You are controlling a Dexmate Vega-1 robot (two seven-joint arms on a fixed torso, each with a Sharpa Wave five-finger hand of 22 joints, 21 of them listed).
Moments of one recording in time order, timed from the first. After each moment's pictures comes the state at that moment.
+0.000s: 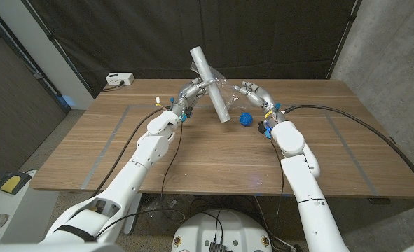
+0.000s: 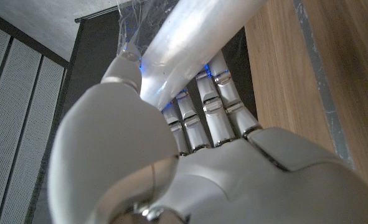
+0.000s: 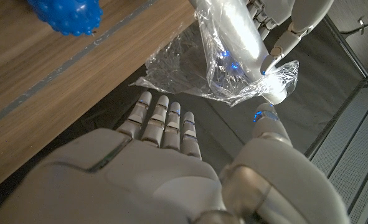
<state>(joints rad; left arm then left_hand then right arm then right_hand) 0.77 0.23 0.29 -1.38 -0.57 -0.10 -0.16 1.14 0.04 0.35 -0.15 0.18 0.71 -0.10 0.52 0.44 0.76 -0.10 0.68 0.46 0.96 -0.03 0.28 0.43 0.58 -0.05 1.10 0.17 -1.14 0.05 -0.08 -1.91 -0.55 -0.02 0.22 0.45 -0.04 0.37 -0.18 0.19 0.20 0.04 0.19 0.18 0.26 0.06 0.20 0.19 0.25 0.03 0.19 0.18 0.05 0.10 0.56 0.19</state>
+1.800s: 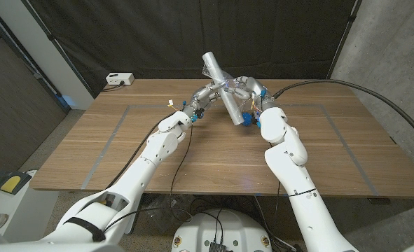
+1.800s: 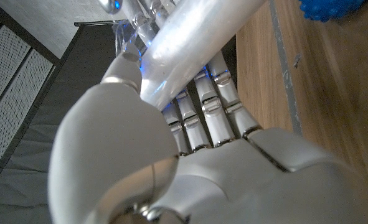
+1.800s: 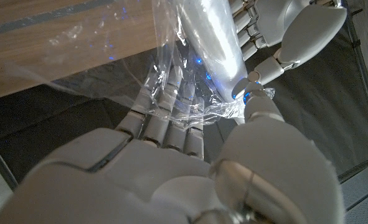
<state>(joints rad) 0.72 0.19 0.36 -1.33 -0.70 0.01 -0.22 1.14 0.04 0.35 -0.15 0.17 0.71 -0.10 0.52 0.44 0.75 -0.10 0.68 0.46 0.99 -0.06 0.21 0.37 0.60 -0.06 1.10 0.17 -1.08 -0.02 -0.29 -2.03 -0.91 -0.31 0.16 0.78 -0.01 0.32 -0.16 0.27 0.54 -0.06 0.28 0.19 0.65 -0.08 0.39 0.24 0.70 -0.06 0.49 0.37 0.29 0.01 0.70 0.24</state>
